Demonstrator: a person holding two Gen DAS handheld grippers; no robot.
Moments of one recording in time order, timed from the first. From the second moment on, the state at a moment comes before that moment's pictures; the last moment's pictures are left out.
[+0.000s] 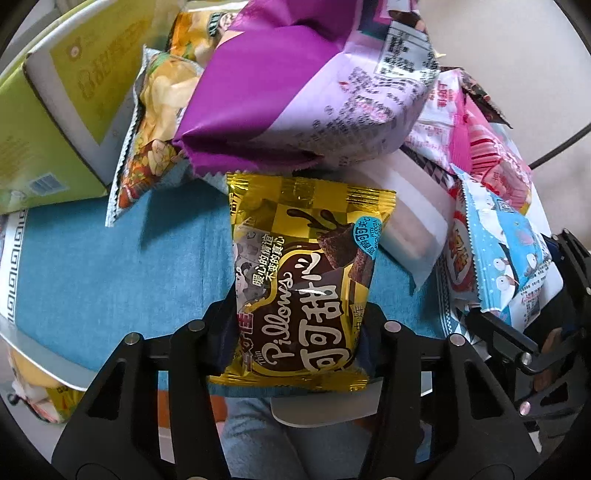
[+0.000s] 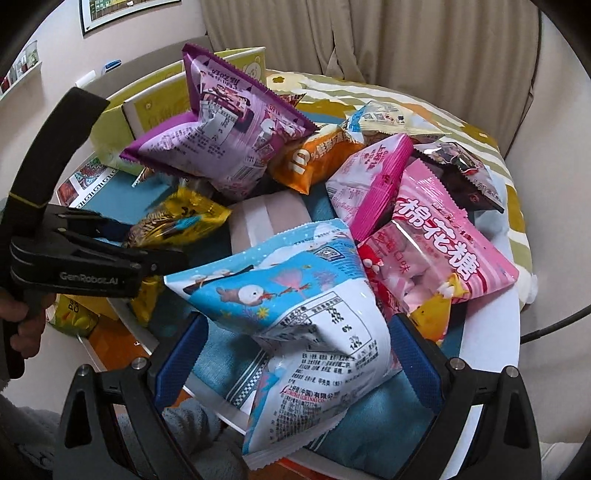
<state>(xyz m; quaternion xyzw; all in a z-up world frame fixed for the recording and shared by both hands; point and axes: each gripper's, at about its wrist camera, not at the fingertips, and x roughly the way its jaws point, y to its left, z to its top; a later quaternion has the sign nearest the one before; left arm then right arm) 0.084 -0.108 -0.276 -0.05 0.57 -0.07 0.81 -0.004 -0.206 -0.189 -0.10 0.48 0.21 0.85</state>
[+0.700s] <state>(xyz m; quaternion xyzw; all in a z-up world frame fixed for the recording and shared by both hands) 0.066 -0.127 -0.198 -0.02 0.56 -0.10 0.82 -0.013 -0.214 -0.171 -0.08 0.45 0.19 0.87</state>
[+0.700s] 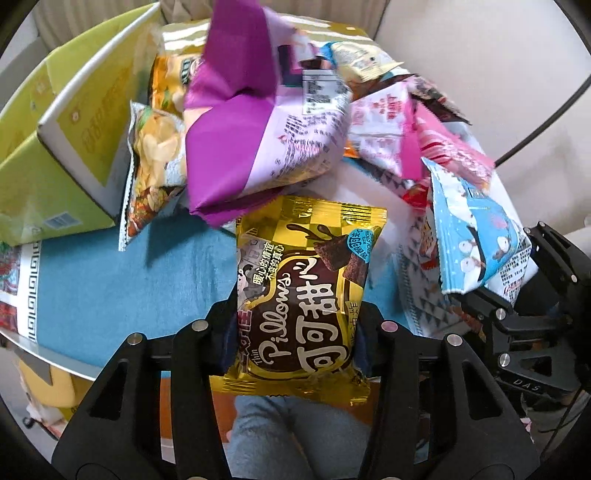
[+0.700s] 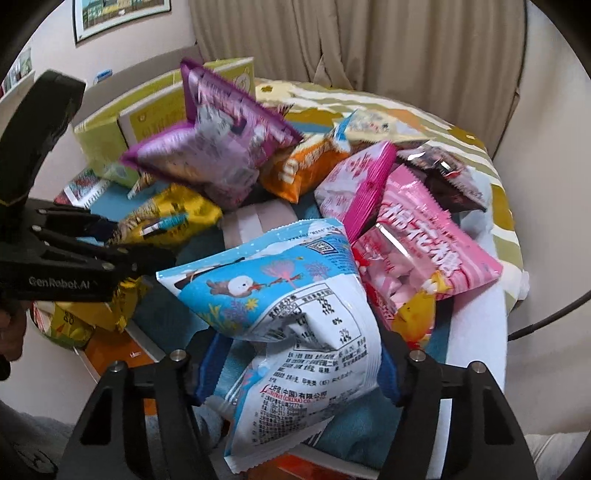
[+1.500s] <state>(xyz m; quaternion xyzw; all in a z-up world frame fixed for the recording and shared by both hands) 0.053 -0.090 -0.073 -0.07 0.44 -0.12 0.89 0.006 -0.200 -0.039 -0.07 0.34 0.20 0.92</state>
